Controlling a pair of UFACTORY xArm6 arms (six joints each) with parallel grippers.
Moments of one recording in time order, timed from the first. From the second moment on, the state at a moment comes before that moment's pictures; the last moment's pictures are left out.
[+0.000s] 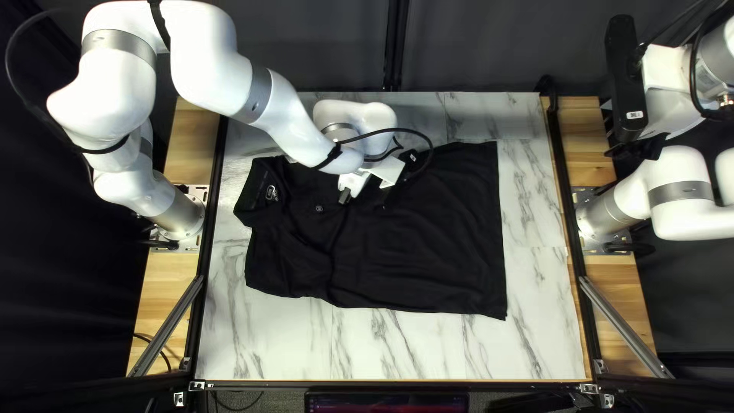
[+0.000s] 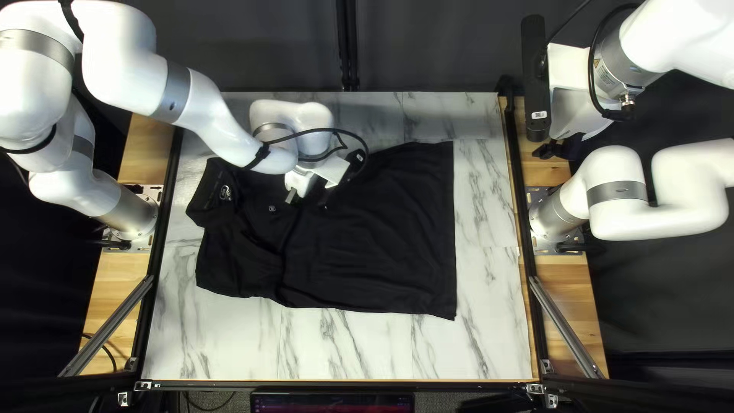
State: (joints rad) left arm 0.17 0.29 -1.02 -0.09 0.95 0.65; right arm -0.06 -1.09 -0.81 -0.08 1.75 -0.05
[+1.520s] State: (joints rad) left arm 0.20 0.33 -1.05 -0.19 0.99 0.77; right arm -0.06 -1.09 -0.81 -0.08 1.75 -0.05
